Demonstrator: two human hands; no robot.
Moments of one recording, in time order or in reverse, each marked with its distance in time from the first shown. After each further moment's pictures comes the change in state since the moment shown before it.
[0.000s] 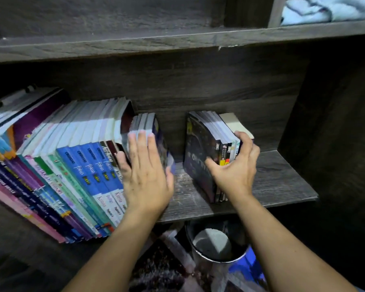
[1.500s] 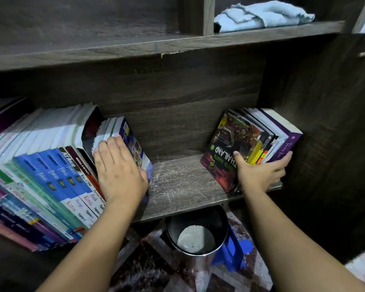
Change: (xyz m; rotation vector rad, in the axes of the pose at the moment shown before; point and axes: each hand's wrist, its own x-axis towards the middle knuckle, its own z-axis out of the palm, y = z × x) left_hand 0.011 0.025 -0.010 0.067 -0.229 -0.070; right_hand 0.035 0.073 -0.075 0.048 0.364 0.570
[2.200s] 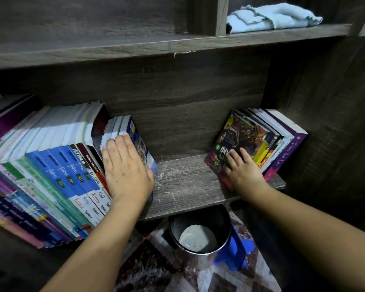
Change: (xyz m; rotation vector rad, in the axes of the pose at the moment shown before) left_hand 0.000 -0.006 0.002 0.003 0.009 0.026; right_hand -0.010 -0.014 -0.002 -1.886 -0.631 -1.289
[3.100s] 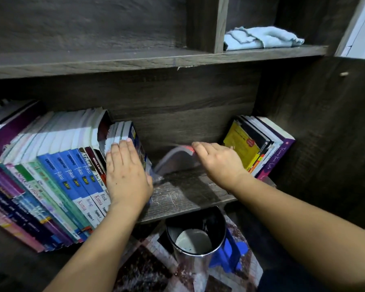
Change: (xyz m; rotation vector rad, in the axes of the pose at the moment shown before) left_hand -0.006 -0.011 -0.013 0.029 -0.049 0.071; right_hand -0.012 -0.002 -0.068 0.498 1.113 0.023
